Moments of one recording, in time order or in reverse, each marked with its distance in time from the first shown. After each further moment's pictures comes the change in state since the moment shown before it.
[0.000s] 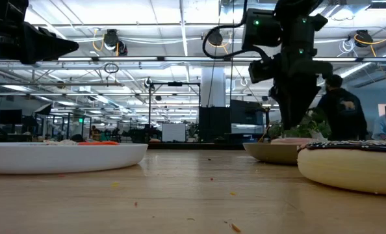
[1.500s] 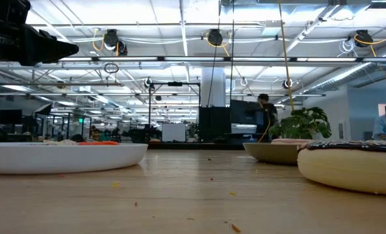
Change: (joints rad) left arm 0.000 0.000 0.000 -0.022 -0.008 -0.043; right arm 0.534 -0.163 0.275 0.248 -0.109 -0.025
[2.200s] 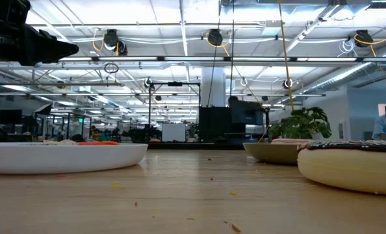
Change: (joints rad) left arm 0.000 0.000 0.000 0.001 0.000 -0.002; right arm 0.243 0.219 0.221 -0.307 0.135 0.372
